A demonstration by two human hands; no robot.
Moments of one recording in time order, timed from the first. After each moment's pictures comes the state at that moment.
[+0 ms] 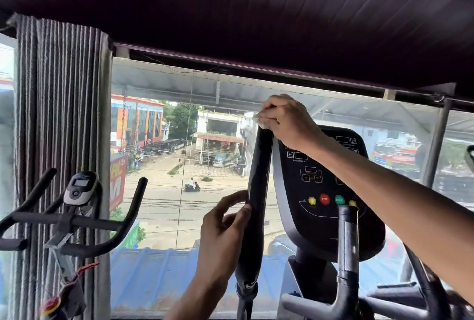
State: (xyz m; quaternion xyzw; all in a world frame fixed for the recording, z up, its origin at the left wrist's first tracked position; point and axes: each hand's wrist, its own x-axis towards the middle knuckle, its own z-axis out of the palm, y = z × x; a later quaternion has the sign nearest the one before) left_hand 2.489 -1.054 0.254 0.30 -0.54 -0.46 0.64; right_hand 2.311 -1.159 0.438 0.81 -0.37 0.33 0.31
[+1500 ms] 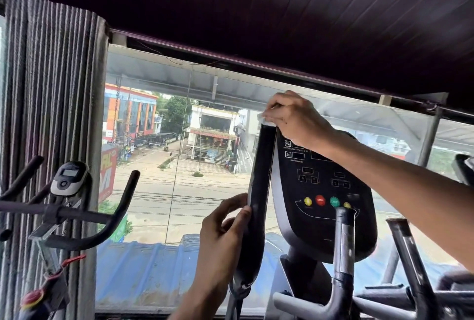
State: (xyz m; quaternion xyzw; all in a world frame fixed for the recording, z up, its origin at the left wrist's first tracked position) left_hand 2.486 -1.059 0.244 0.27 -0.53 -0.48 0.65; right_hand 2.302 -1.159 0.445 0.82 -0.34 0.27 0.37
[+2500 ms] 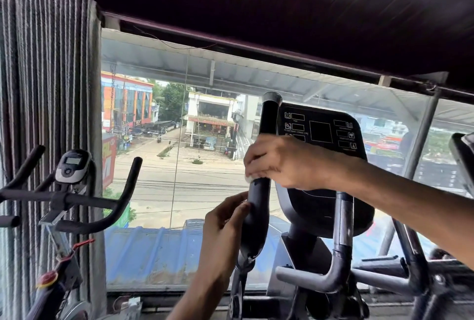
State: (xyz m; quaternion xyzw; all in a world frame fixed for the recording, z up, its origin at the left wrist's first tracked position) left_hand 2.495 -1.048 0.225 0.27 -0.52 -0.52 0.62; right_hand 2.337 -1.083 0.375 0.93 -0.25 0.09 0.26
